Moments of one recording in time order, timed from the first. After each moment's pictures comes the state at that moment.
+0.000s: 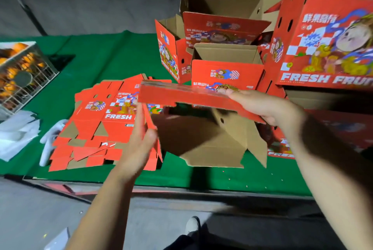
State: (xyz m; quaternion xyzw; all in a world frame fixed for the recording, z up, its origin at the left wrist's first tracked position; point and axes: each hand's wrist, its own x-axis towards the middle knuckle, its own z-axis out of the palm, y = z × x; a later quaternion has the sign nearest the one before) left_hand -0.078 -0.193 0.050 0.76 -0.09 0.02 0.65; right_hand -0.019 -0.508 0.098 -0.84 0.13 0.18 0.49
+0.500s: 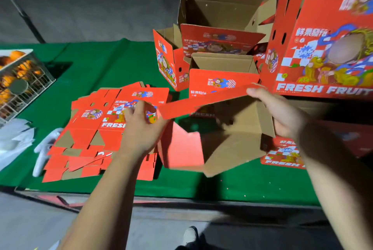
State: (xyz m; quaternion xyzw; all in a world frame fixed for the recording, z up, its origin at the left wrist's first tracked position) left_hand -0.024 -0.207 0.069 0.87 -0.02 0.12 0.48; right_hand -0.041 -0.539 0.107 -0.70 0.11 0.04 0.71
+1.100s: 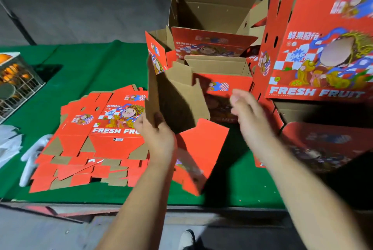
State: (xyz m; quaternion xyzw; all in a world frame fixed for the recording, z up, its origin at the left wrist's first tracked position) left_hand -0.011 -0.289 0.039 0.75 0.10 0.27 0.60; right_hand -0.063 -0.484 0.099 -0.75 0.07 -0.14 0.64
